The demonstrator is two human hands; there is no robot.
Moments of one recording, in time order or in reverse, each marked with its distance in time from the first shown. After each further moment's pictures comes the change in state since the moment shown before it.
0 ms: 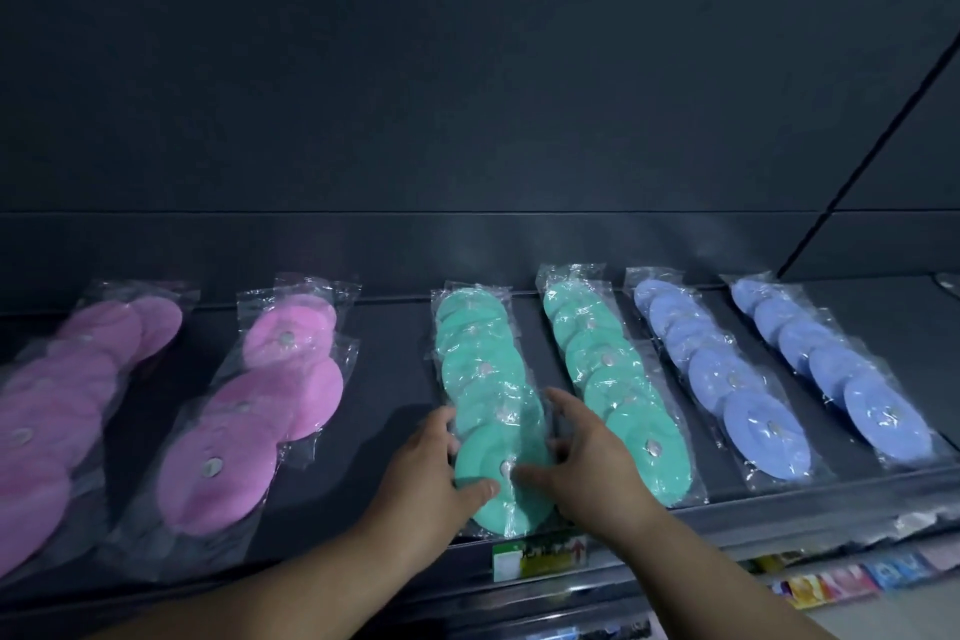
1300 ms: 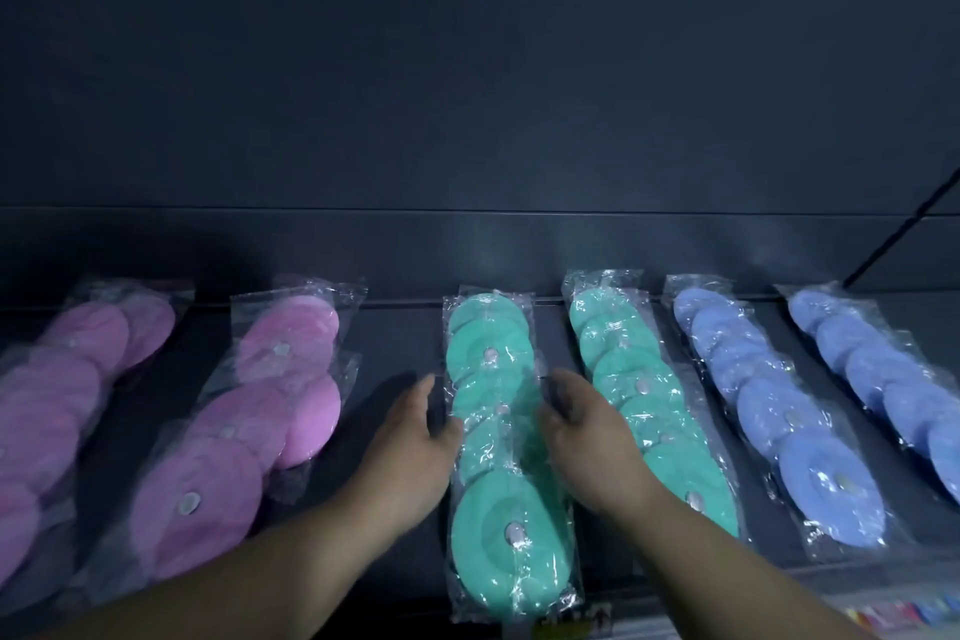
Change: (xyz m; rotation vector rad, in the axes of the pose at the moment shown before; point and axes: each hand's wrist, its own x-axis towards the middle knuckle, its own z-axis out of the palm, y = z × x) left_hand 0.055 0.006 -0.022 -0.130 0.050 -0.200; right_hand 0.069 -0.016 0.004 -0.029 0.033 -0.035
